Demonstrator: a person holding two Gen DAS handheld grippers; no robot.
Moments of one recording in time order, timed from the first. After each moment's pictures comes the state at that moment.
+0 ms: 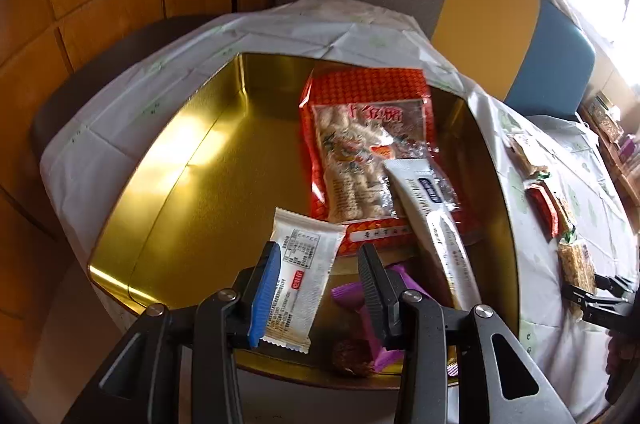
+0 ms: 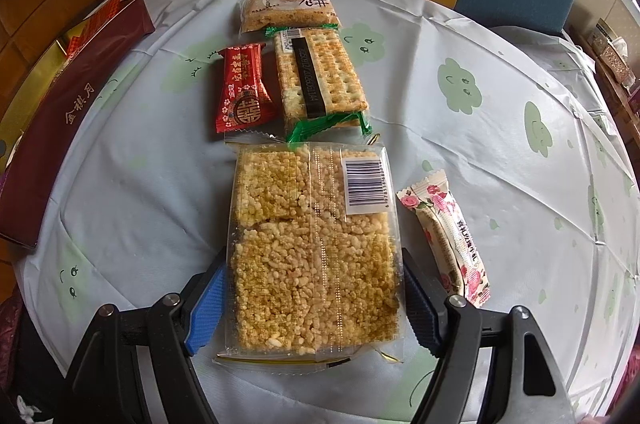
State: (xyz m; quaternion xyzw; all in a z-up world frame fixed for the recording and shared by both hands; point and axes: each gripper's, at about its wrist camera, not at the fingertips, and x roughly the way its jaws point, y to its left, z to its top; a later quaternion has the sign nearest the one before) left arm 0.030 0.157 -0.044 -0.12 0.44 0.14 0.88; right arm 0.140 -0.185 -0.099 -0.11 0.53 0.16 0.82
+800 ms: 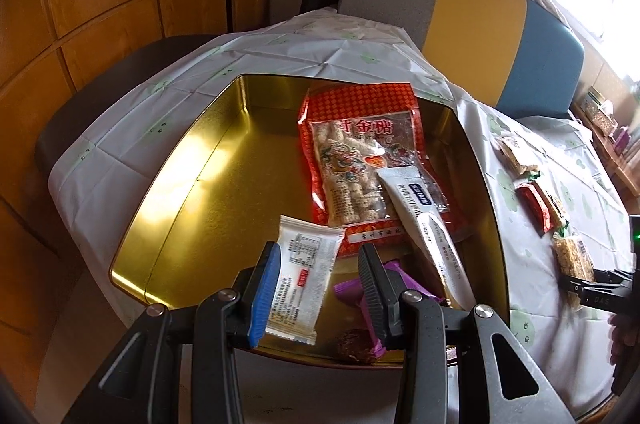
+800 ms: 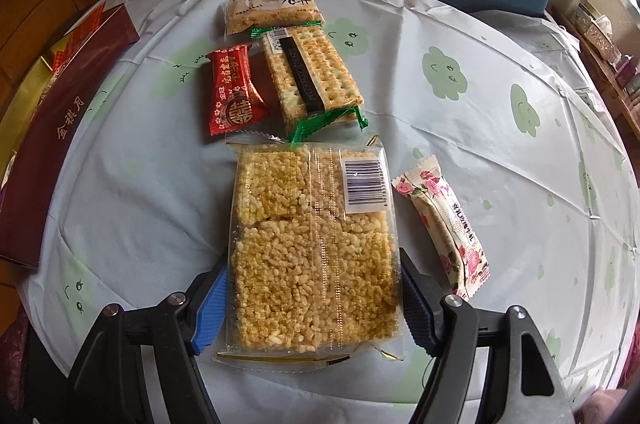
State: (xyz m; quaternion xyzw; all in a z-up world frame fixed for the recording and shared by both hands) left arm 0.013 0.157 -0.031 -0.11 0.42 0.14 0.89; right arm 0.138 -0.181 -0.094 -0.09 0.55 0.12 0.82
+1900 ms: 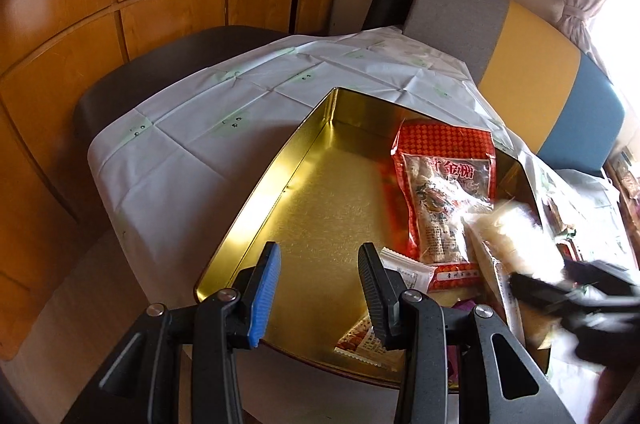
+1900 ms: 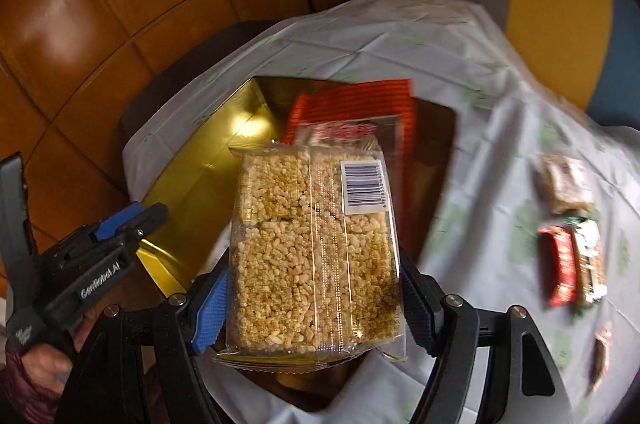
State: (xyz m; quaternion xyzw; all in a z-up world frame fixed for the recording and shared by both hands) left arm -0.004 0.228 -0.028 -0.17 0.39 0.21 0.88; right arm 0.117 0.069 -0.007 -0.08 0.48 0.36 0.80
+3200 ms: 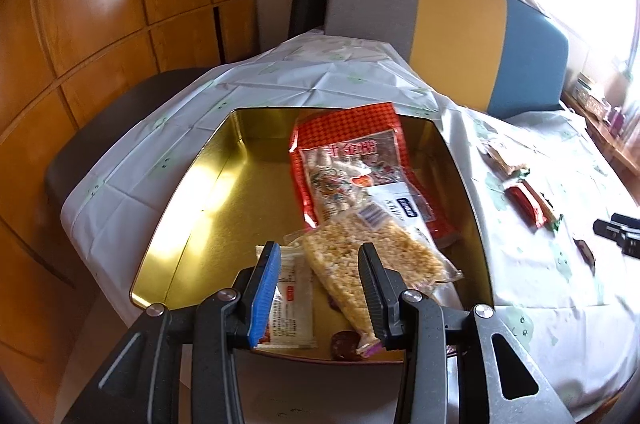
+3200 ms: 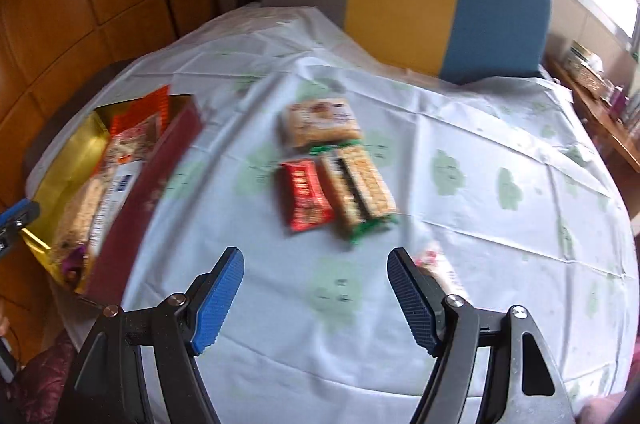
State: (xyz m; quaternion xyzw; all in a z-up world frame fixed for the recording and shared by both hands) left arm 0.008 0.138 -0.010 -0.06 0.39 0.13 0.91; right arm 0.123 -0.163 -0.007 -0.07 0.44 0.15 0.88
